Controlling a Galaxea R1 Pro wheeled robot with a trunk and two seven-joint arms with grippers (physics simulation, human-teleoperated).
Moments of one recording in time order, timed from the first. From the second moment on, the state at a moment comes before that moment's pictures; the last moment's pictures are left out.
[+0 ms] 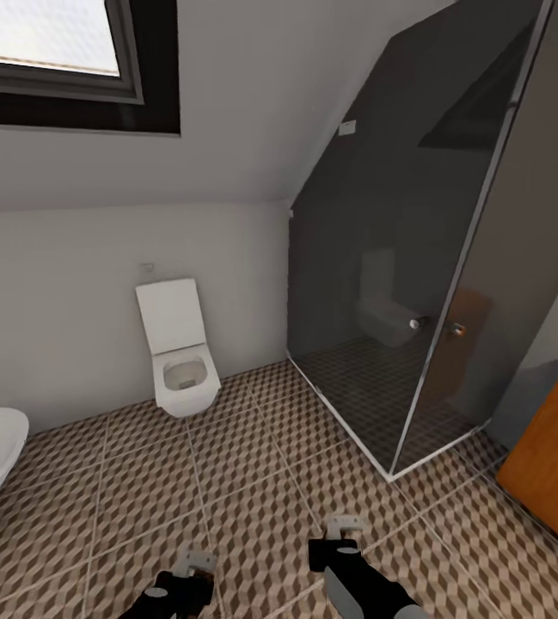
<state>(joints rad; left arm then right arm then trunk) -0.44 -0.03 -0.25 -0.30 0.09 0.09 0.06 -0.53 0.16 0.44 -0.35 -0.42 0.16 -0.29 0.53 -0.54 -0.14</state>
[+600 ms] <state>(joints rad) -0.44 -0.03 -0.25 -0.30 0.09 0.09 0.05 -0.53 0.16 0.45 -0.34 -0.42 0.16 -0.29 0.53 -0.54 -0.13</state>
